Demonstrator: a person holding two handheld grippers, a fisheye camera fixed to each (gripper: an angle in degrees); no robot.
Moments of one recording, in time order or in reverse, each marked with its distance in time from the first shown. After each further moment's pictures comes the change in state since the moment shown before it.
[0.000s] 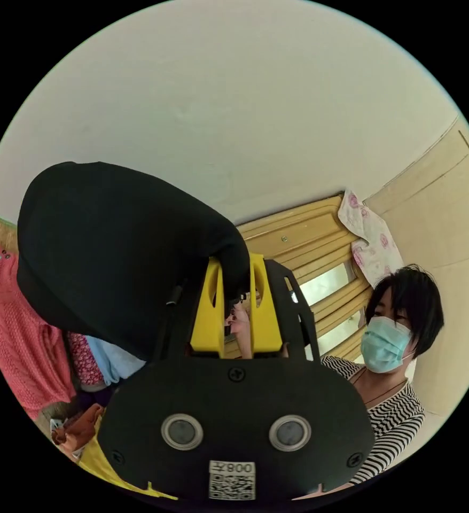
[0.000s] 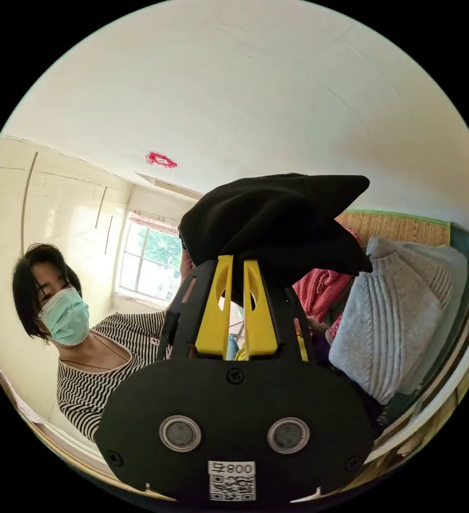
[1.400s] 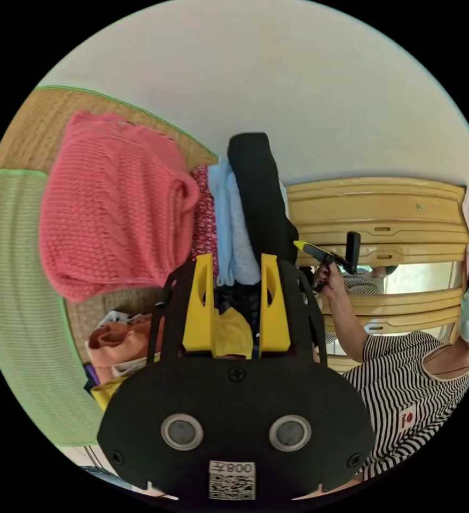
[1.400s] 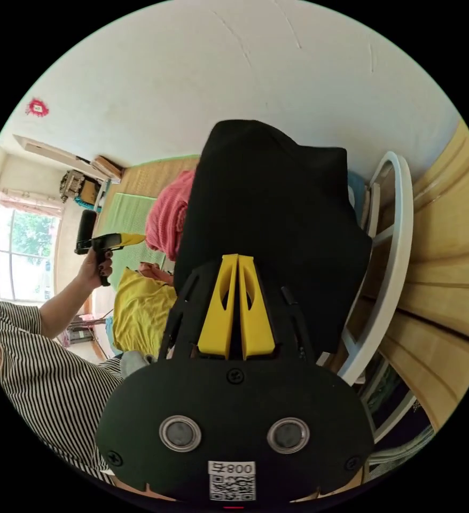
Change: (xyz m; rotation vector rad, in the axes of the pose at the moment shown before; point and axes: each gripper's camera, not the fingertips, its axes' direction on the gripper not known) left arm -0.138 0.057 -0.042 -0.195 -0.690 -0.366; right arm 0.015 0.038 0.132 -0.169 0.704 0.089
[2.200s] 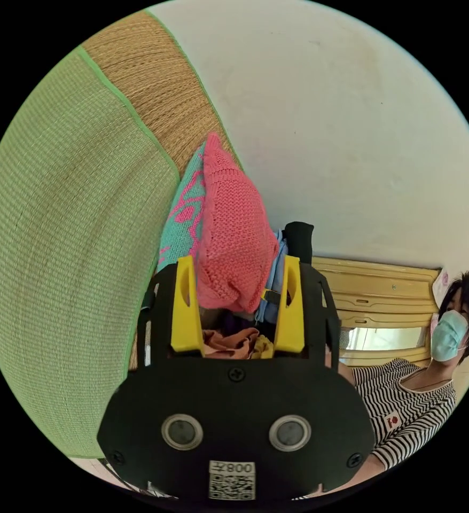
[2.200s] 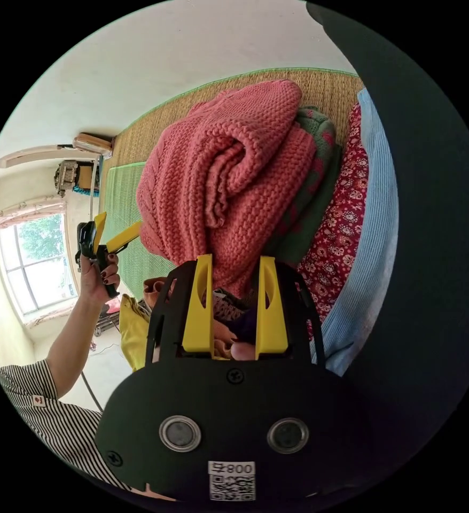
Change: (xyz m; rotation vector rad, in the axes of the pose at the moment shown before) left arm -0.156 0.020 -0.065 0.199 0.195 -0.245; right arm -0.078 -0.098 0.225 -0.312 -0.090 0.122
